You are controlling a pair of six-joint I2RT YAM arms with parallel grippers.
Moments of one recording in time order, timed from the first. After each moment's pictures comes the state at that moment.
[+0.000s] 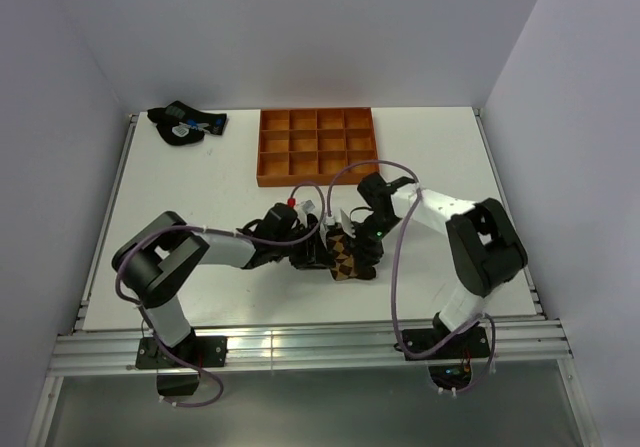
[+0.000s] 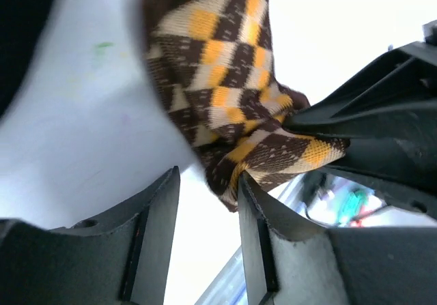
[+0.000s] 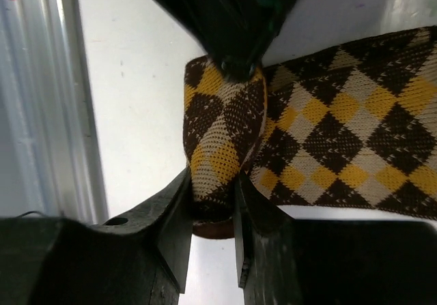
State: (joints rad) left arm -0.77 1.76 0.72 0.32 0.47 -0.90; right arm 0.49 1.64 0.98 -0.87 -0.68 -0.95
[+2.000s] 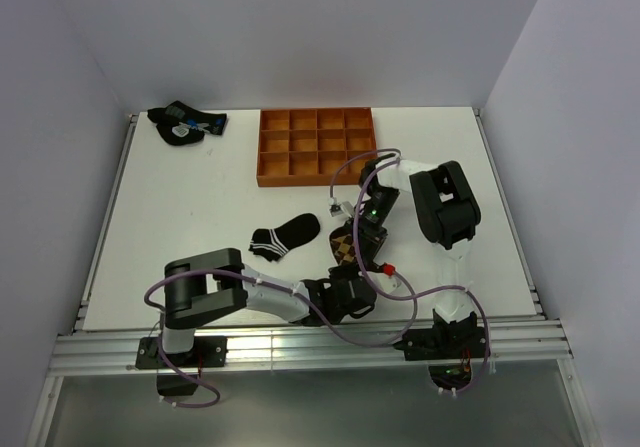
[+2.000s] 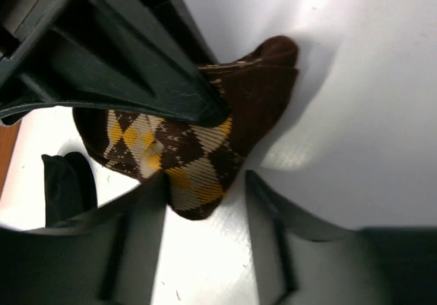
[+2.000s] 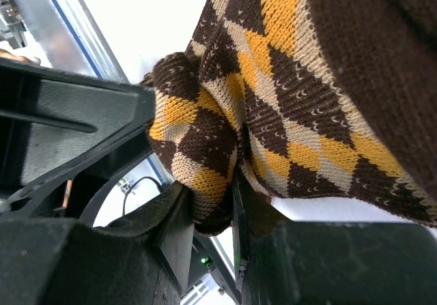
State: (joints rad) left arm -1.41 1.90 0.95 0.25 -0.66 0.17; right arm 0.37 2.13 1.39 -1.30 -0.67 -0.73
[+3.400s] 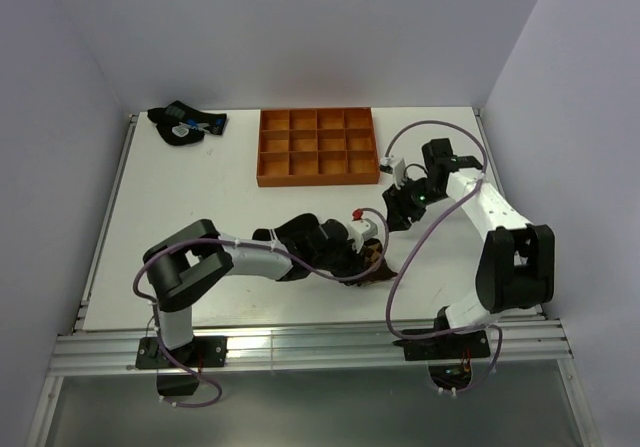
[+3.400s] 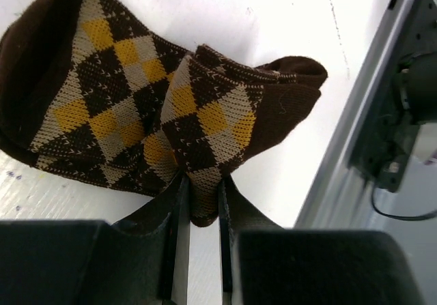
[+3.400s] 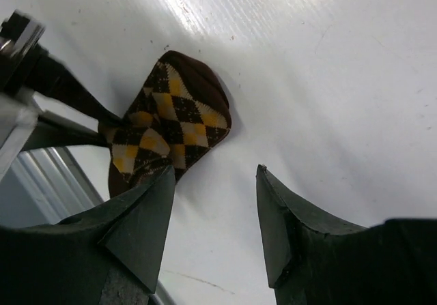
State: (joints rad) left arm -1.09 1.85 0.92 0.30 0.25 -0.39; right arm 0.09 1.53 1.13 -0.93 -0.65 -0.65
